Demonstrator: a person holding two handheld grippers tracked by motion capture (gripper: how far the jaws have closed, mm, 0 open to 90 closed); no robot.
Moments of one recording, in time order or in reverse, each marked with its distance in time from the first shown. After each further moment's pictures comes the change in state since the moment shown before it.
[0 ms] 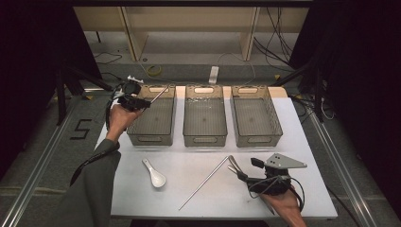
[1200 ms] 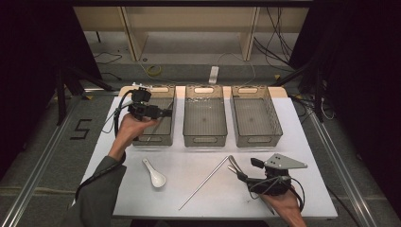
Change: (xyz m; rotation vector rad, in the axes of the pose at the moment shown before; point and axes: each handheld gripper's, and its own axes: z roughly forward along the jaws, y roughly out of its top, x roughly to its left) left arm -0.057 -0.022 -0.028 -0.079 -0.289 -0.037; right arm 0.001 0.000 -0.001 -0.009 0.009 -0.001
